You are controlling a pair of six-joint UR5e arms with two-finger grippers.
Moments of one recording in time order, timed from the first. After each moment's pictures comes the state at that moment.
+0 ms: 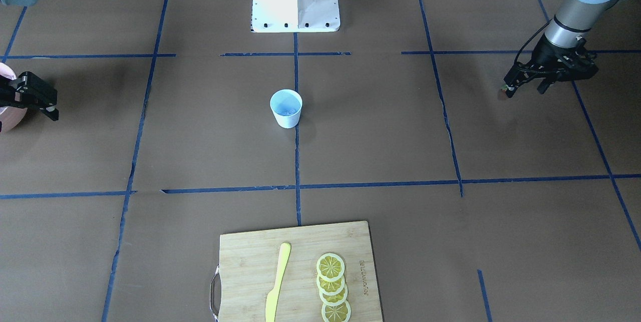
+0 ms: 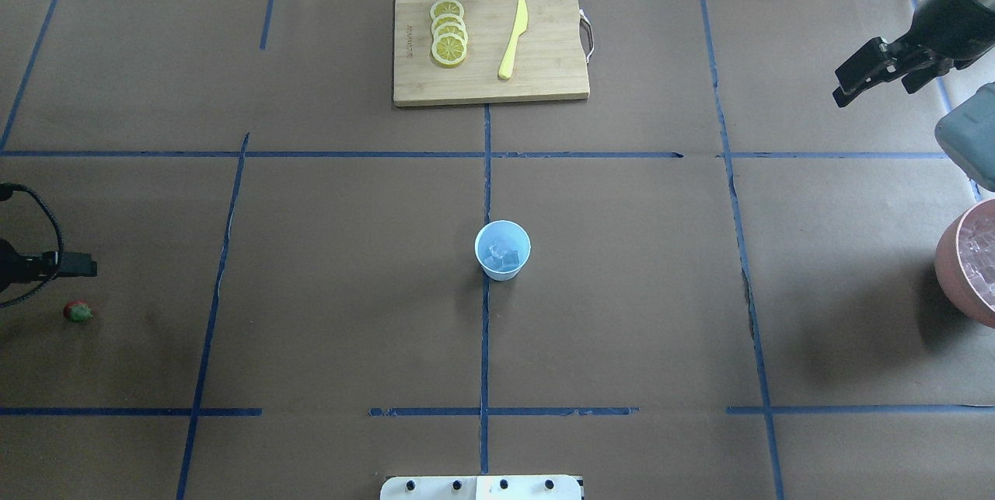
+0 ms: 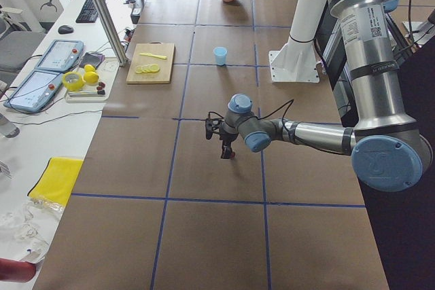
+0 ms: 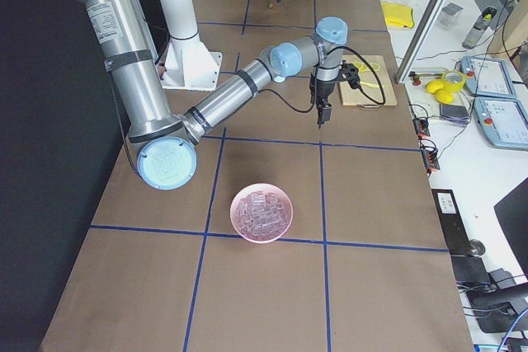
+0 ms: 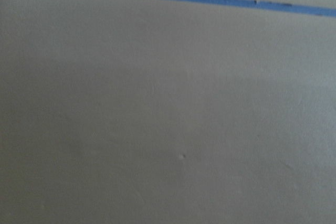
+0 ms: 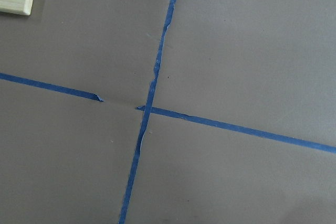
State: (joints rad) left arm -0.75 -1.29 -1.84 -2.34 -1.89 -1.13; right arm 1.18 -1.26 1.93 -1.85 2.26 0.34
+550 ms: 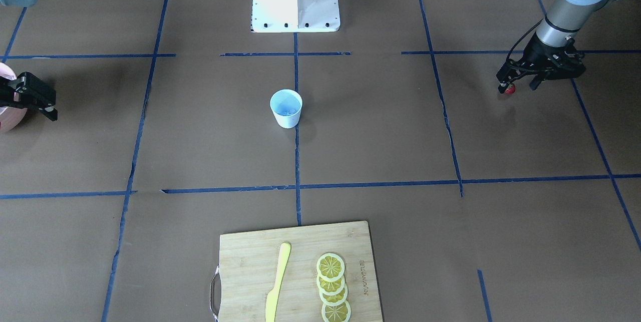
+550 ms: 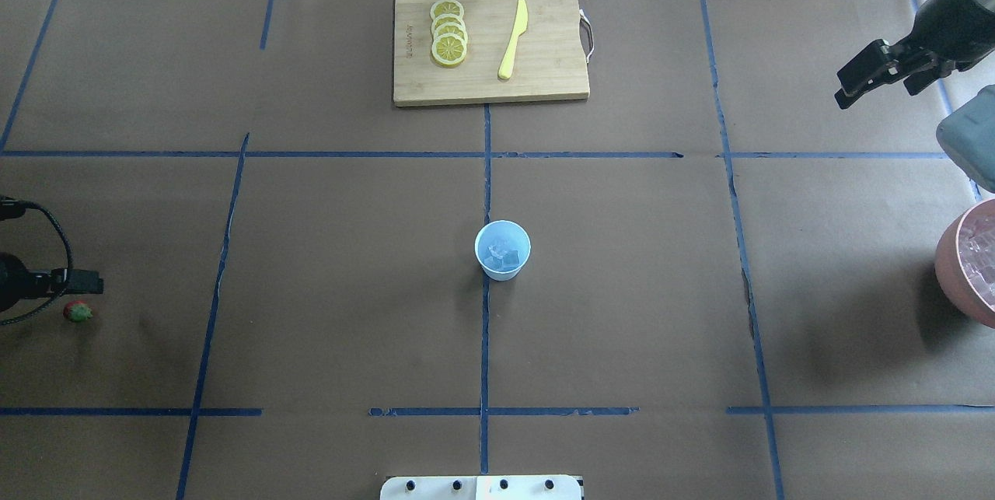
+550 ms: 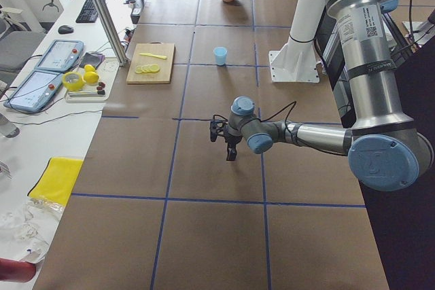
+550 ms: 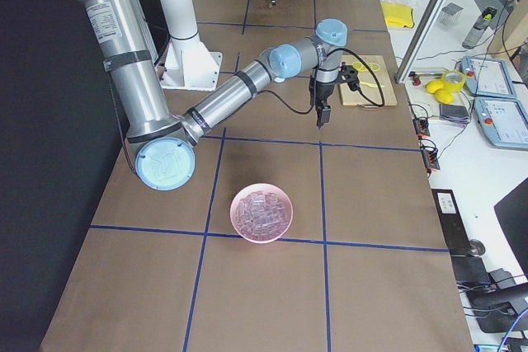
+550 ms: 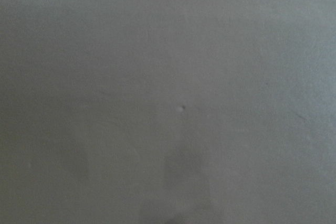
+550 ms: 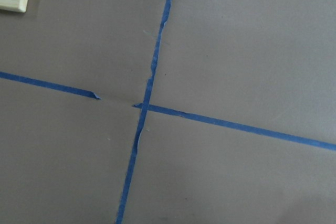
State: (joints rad) left arm -0.71 -1.28 -1.82 -2.34 -1.90 -1.14; right arm 1.18 -1.26 1.93 -1.85 2.26 0.34
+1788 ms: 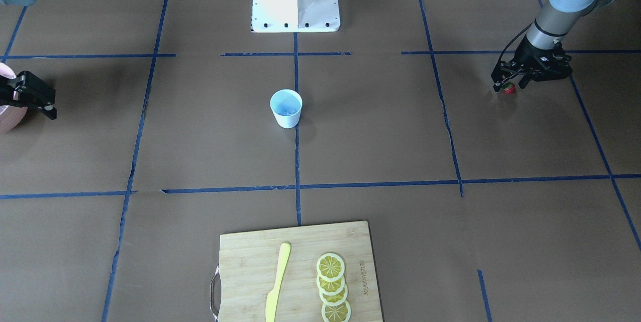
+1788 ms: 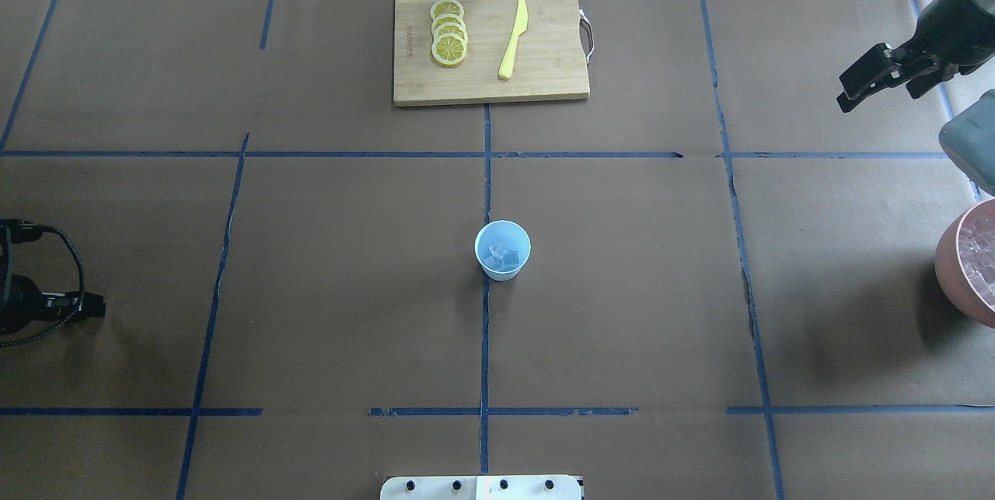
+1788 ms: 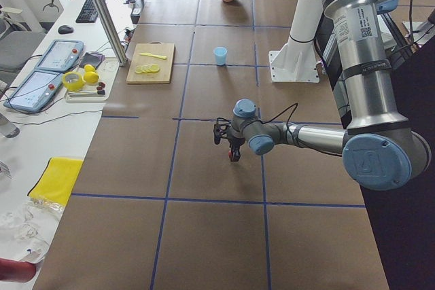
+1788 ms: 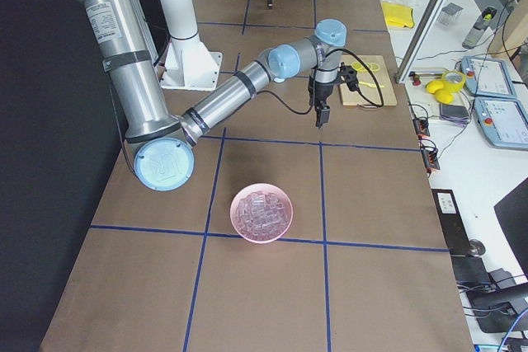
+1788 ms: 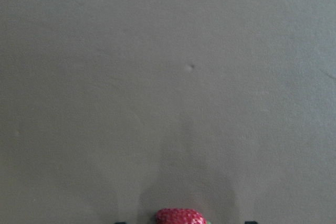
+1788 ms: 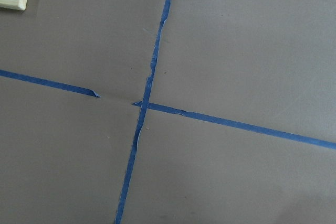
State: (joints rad) left arm -0.66 -1.28 -1.81 -2.34 -1.89 -1.17; right arm 1.18 -1.27 1.93 -1.85 2.26 0.34
